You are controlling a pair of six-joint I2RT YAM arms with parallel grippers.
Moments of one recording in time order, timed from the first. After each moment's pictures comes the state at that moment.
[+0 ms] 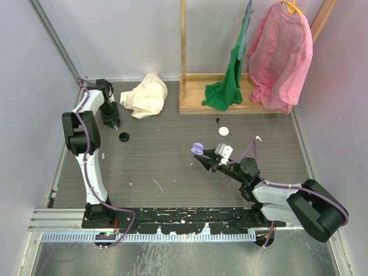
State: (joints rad) left arm 0.08 2.26 1.86 -0.93 0.00 -0.19; right arm 0.65 1.14 0.09 1.19 -0.38 -0.10
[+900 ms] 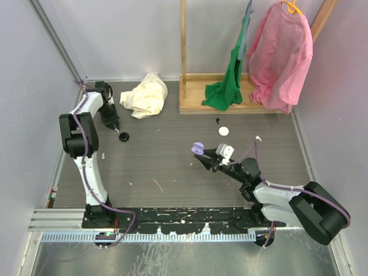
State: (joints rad) left arm 0.08 2.20 1.78 -0.92 0.02 -0.22; right arm 0.65 1.12 0.09 1.18 -0.38 -0.10
